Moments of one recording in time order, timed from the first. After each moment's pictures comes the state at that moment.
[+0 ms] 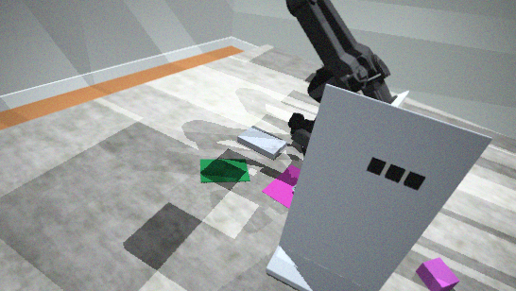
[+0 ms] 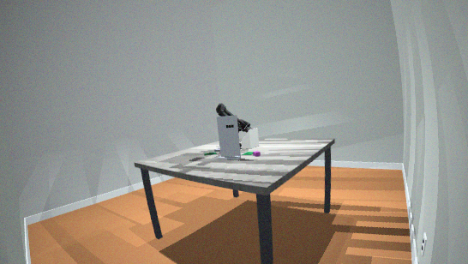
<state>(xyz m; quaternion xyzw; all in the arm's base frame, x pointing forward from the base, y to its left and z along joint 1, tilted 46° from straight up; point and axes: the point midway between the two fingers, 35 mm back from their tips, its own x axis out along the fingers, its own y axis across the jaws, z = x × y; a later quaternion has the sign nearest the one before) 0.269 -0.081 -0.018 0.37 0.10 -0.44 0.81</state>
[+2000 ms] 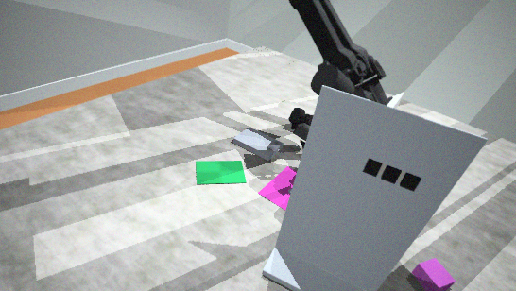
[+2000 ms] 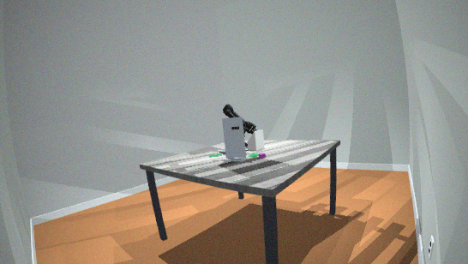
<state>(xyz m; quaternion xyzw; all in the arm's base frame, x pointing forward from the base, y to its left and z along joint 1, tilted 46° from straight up) 0.257 -0.070 -0.011 0.37 0.11 -0.44 0.81</state>
